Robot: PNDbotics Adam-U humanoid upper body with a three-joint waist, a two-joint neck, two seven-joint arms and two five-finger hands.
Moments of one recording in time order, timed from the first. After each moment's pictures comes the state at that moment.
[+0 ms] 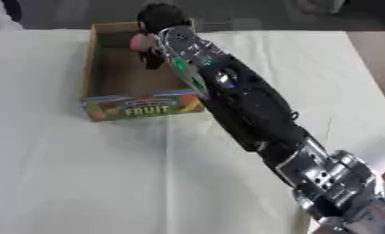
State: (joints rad) left arm -0.22 0.20 0.02 -1.98 0.03 -0.25 0.33; right arm -1.21 -0.32 0.42 -1.07 1.14 0.30 0.41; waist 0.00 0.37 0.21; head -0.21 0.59
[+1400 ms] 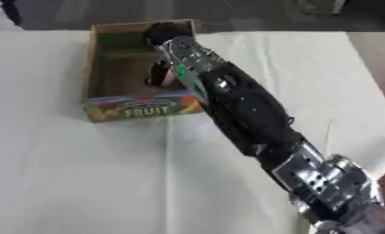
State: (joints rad) left arm -0.22 0.19 0.02 -1.98 0.04 -0.25 0.33; right arm -1.21 -0.31 0.40 -1.04 1.15 0.27 0.51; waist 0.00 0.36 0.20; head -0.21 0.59
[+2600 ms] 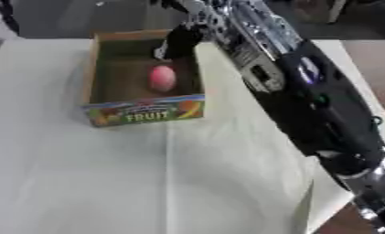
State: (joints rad) left arm -0.22 0.19 0.03 -1.98 0.04 -0.25 0.34; right arm -1.02 -0.63 0.36 -1.79 0.83 0.39 0.64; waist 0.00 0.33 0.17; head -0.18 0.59
